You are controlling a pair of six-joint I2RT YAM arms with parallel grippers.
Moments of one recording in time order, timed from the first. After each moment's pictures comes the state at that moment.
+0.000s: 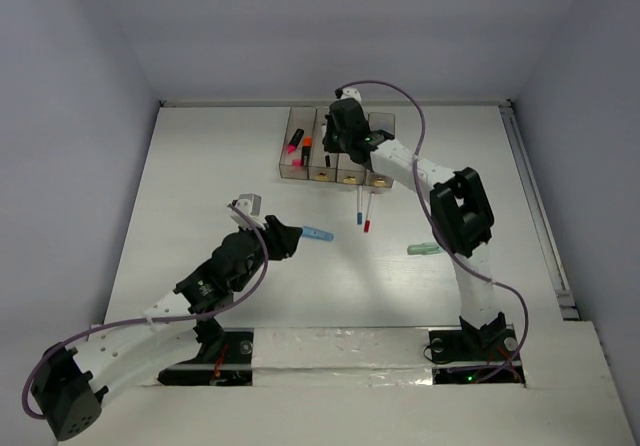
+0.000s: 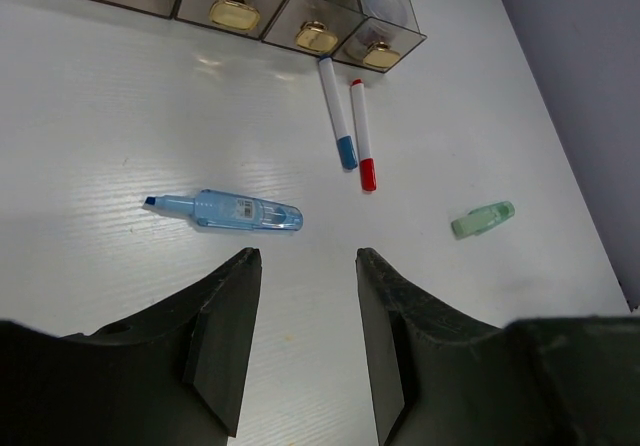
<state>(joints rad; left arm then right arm) -0.82 0.67 0.33 0.09 -0.31 -0.67 0.60 2.15 1.80 -0.19 0.21 0.45</state>
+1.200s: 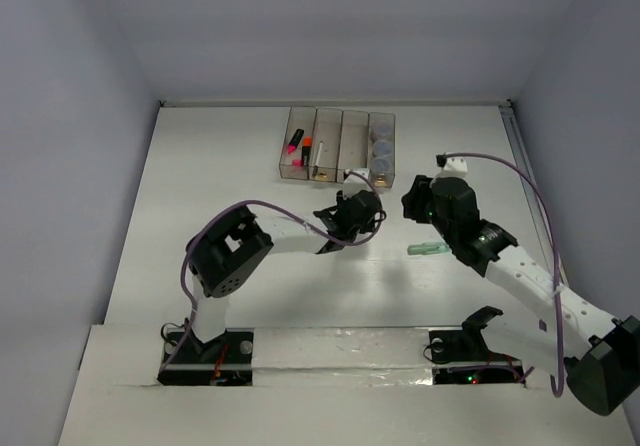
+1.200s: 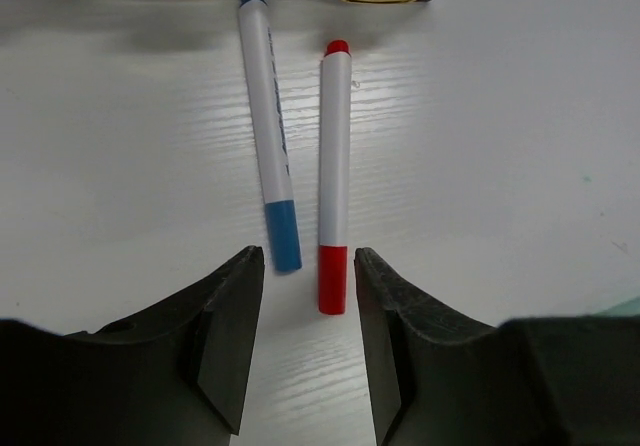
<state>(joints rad) -0.98 1.90 1.10 0.11 -0.46 -0.68 0.55 0.98 0.74 -0.22 0.34 0.45</state>
